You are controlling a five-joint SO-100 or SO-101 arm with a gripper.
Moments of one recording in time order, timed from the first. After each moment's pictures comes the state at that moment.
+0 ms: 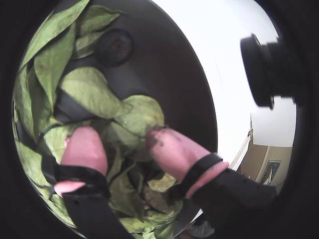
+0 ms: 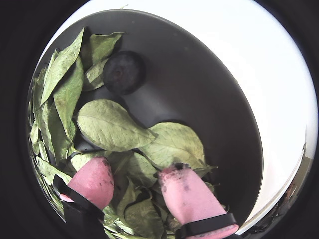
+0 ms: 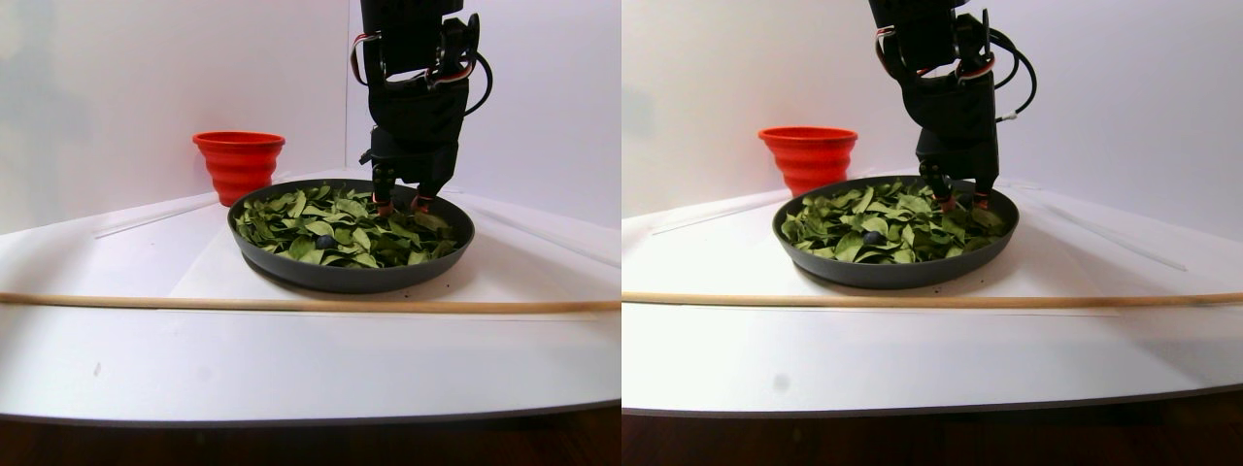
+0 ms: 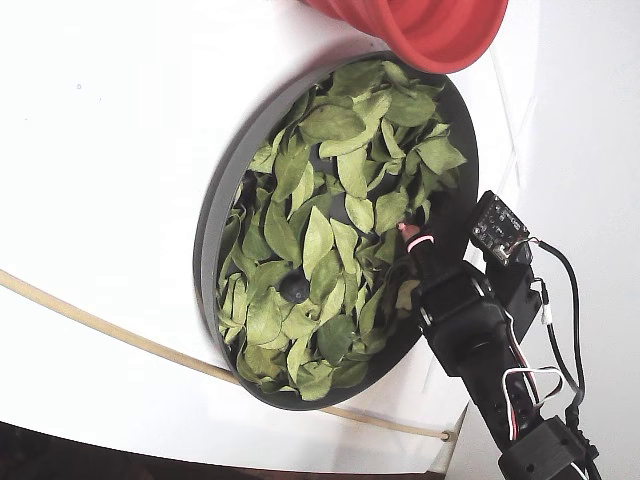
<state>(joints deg) 21.9 67.3 102.0 -17.9 -93.9</state>
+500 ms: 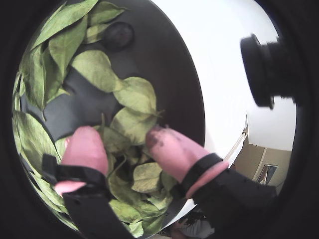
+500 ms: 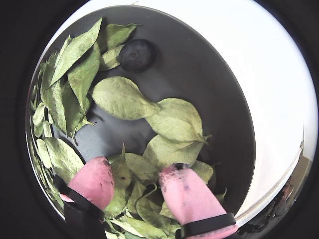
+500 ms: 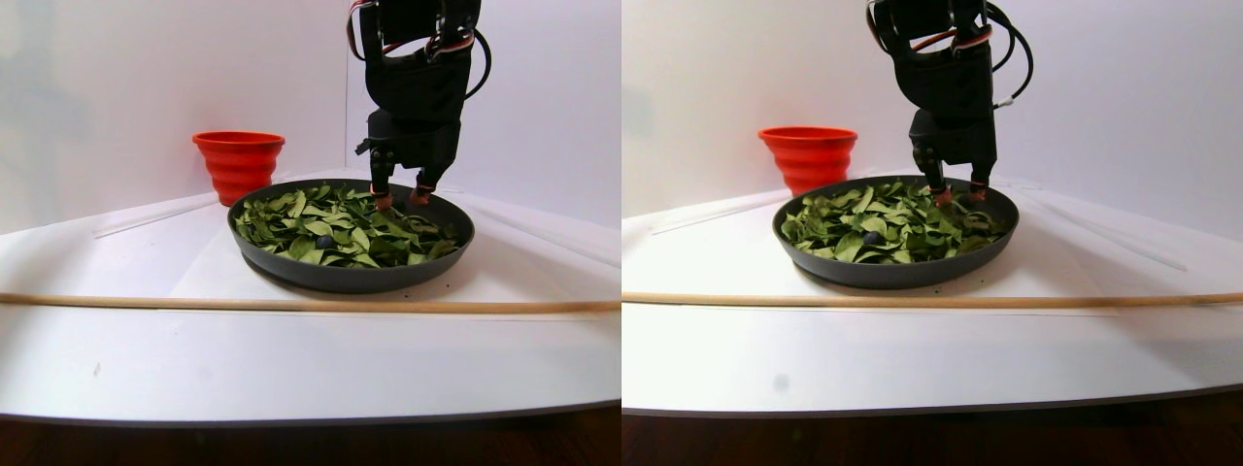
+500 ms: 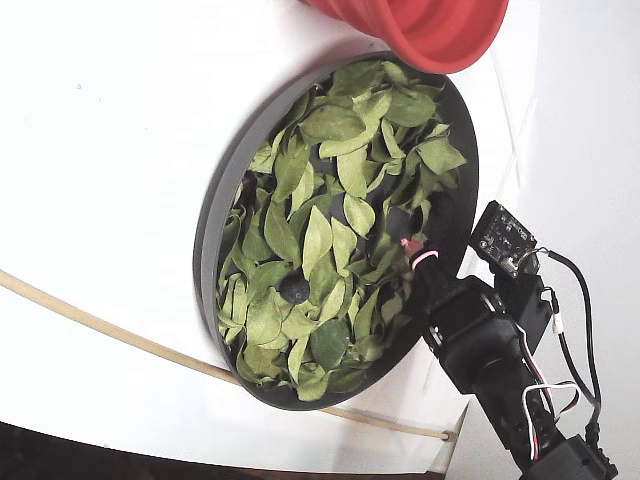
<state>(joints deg) 21.5 75.5 109.0 -14.2 -96.0</state>
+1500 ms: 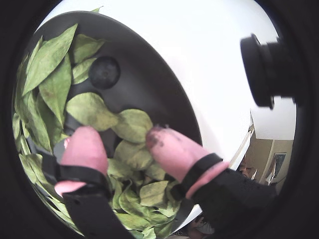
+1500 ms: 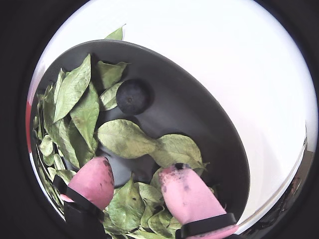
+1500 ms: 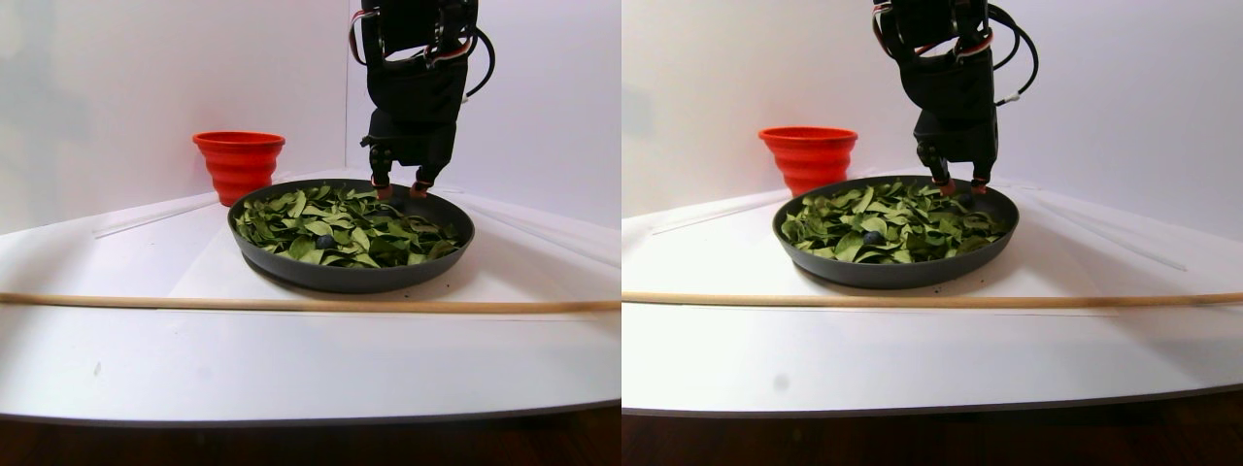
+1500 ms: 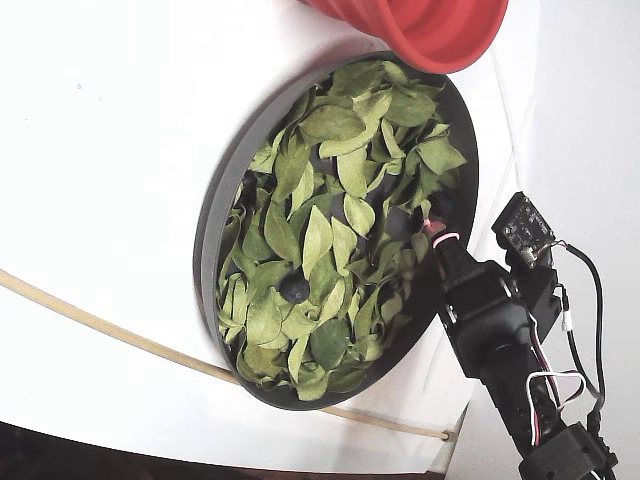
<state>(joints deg) 21.5 72.2 103.9 -16.7 -89.2</state>
